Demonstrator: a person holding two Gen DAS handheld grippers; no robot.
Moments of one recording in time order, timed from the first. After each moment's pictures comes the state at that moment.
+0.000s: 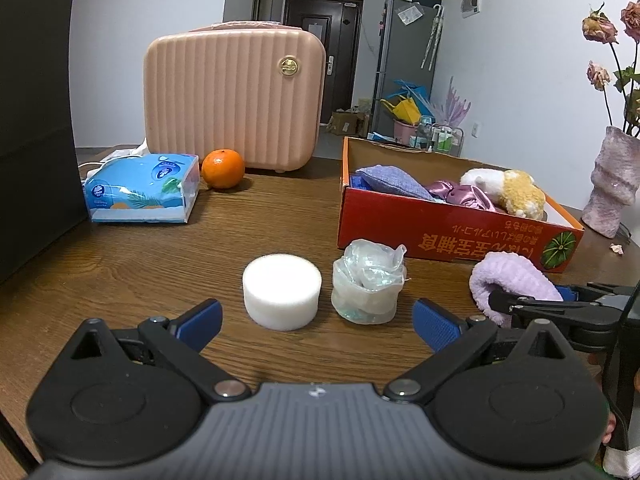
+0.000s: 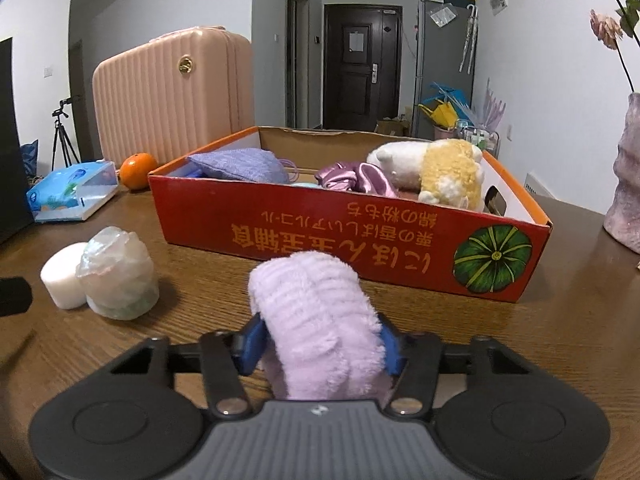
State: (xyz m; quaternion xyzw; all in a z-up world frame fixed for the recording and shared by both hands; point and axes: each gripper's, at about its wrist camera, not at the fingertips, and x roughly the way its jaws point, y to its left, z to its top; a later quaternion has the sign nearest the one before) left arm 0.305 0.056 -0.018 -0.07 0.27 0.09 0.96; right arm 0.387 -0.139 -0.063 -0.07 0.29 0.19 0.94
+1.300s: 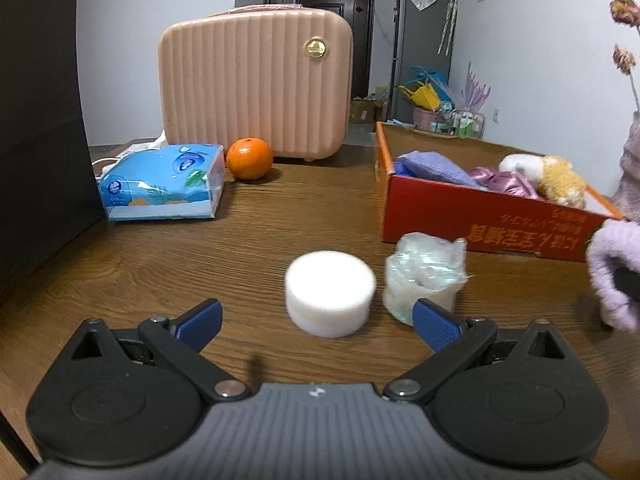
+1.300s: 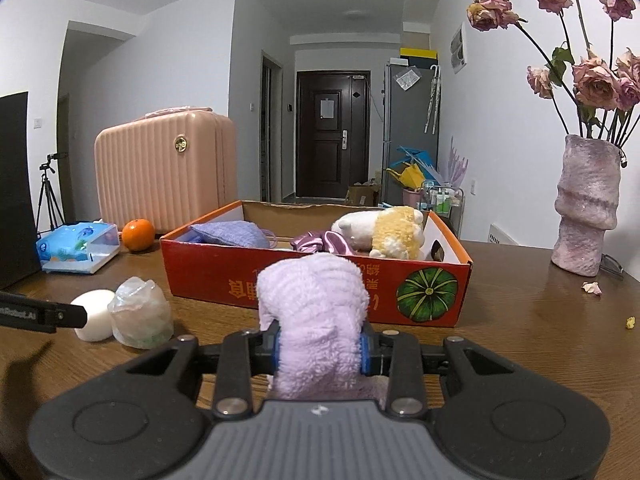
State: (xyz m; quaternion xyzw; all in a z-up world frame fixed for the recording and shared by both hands) left arm 0.324 0.081 -0.031 -0.05 0.29 0.12 0.95; right arm 0.320 -0.166 -0.036 -0.04 0.18 0.15 0.97
